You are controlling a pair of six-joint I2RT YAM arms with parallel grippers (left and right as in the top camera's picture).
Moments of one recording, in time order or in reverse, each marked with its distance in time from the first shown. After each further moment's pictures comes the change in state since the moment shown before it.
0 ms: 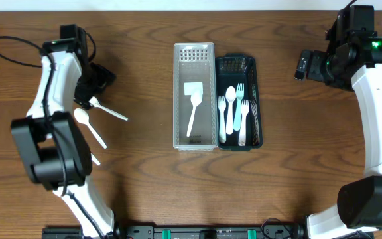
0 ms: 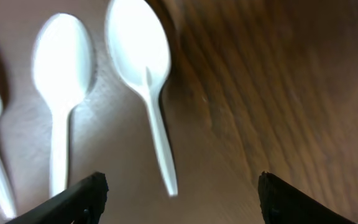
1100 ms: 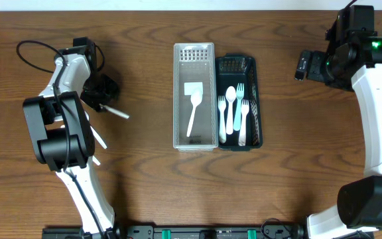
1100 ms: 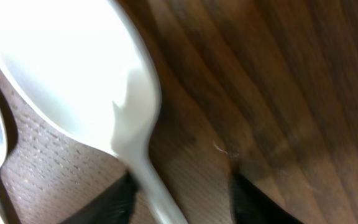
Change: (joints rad) left arm 0.001 0.166 0.000 0.058 0.035 0.094; right arm 0.000 0.000 0.000 -0.003 0.000 0.000
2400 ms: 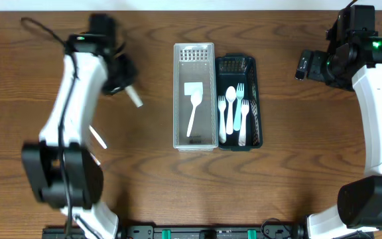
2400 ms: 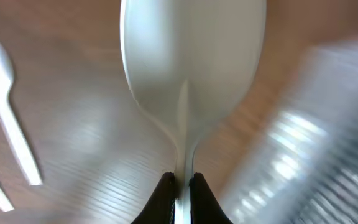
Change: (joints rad) left arm -0.271 -0.392 0.035 -0.105 -0.045 0.098; right arm -0.005 0.000 0.000 0.005 0.000 0.000
